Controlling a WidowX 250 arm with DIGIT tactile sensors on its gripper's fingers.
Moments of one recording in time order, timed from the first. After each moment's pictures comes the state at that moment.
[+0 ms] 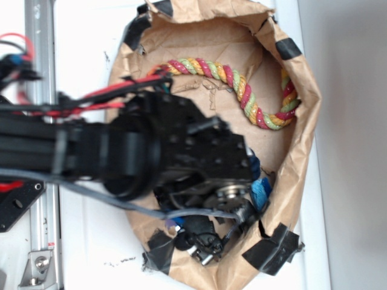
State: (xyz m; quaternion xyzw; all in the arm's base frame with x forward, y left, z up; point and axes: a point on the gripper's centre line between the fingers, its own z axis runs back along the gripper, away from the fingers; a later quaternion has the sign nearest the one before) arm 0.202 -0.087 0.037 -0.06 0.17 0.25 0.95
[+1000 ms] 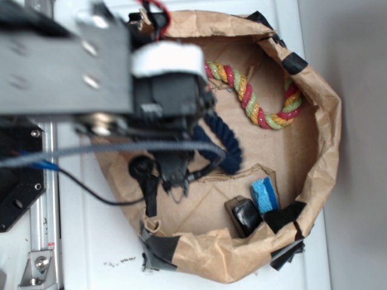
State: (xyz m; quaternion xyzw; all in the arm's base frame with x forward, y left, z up) arm 0.228 0.000 0.153 0.01 -0.10 0.10 0.99
